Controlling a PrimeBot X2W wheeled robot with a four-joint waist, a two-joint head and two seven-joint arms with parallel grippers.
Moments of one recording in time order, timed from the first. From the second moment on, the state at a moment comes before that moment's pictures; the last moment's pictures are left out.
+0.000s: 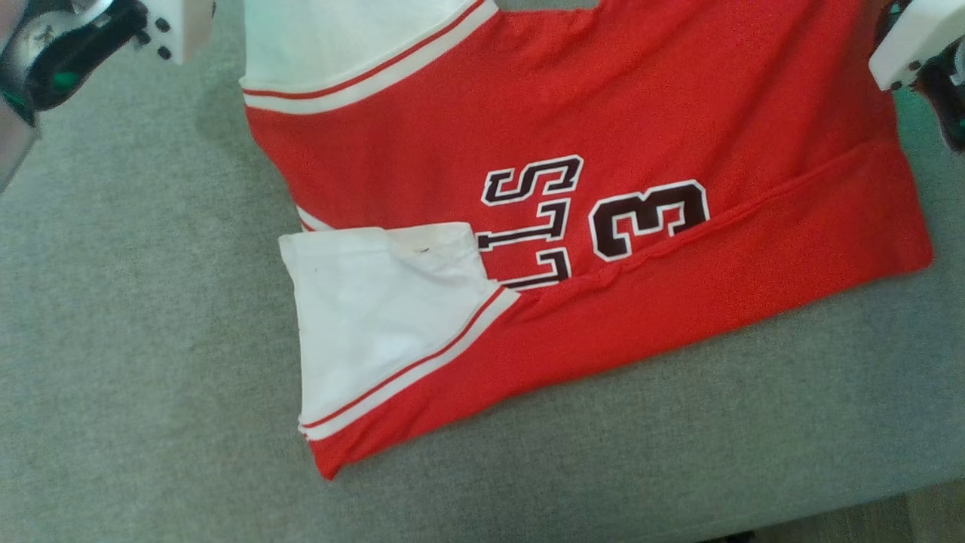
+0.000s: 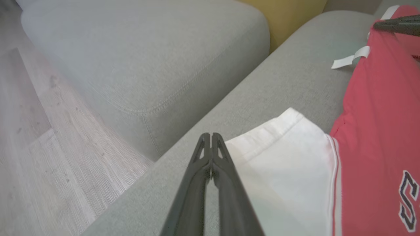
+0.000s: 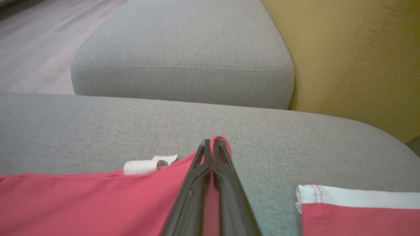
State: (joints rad) left arm -1.41 0.65 -1.05 0.31 -0.91 -0.13 0.48; right arm -1.16 -0.52 0.82 0.90 0.83 0.13 -0.08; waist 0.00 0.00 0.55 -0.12
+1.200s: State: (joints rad) left arm -0.91 0.94 -1.29 -0.23 -1.11 0.05 0.08; right arm -0.68 -0.83 0.89 0.69 1.09 0.13 -0.12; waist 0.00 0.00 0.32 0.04
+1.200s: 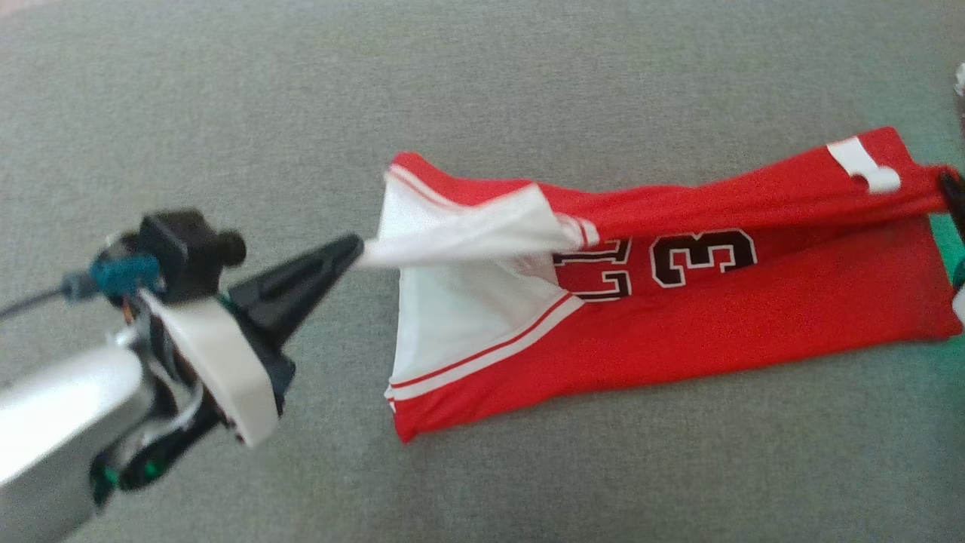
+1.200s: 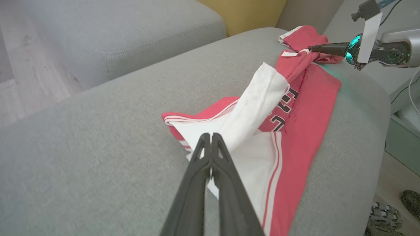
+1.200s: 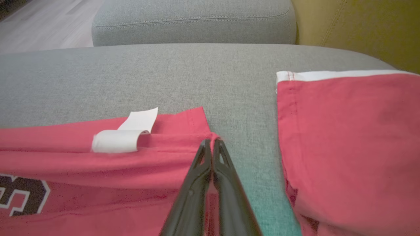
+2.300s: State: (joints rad) left arm -0.06 0.15 -0.57 -0.10 -0.28 0.32 -0.26; right arm -0.14 -0.52 0.06 0.60 0.74 0.13 -0.23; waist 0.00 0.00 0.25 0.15
